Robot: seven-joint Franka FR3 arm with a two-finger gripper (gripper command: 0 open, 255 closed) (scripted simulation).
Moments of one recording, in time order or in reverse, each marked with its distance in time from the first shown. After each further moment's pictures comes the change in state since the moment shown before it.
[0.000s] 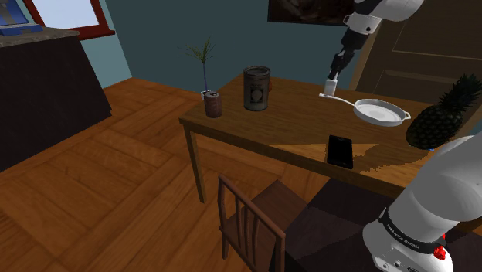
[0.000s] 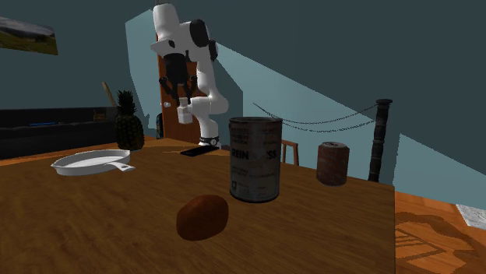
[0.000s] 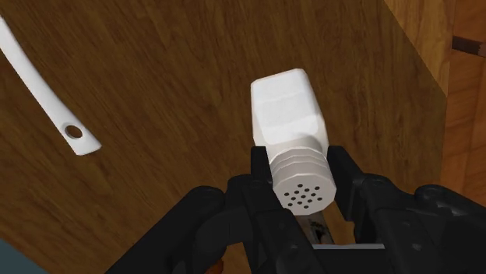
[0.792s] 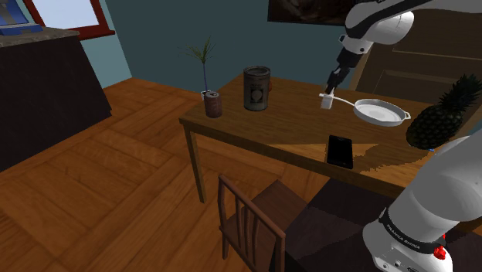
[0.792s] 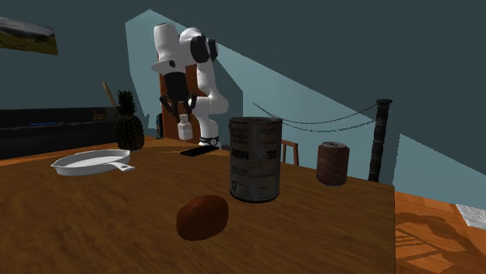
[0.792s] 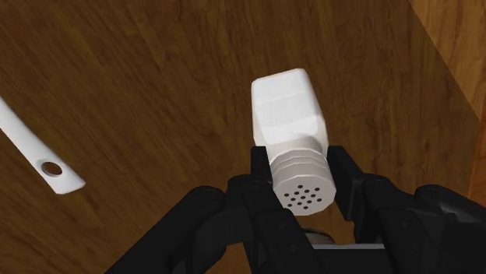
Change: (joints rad) arm 0.001 0.037 -0.023 -0.127 0.021 0.157 -0.047
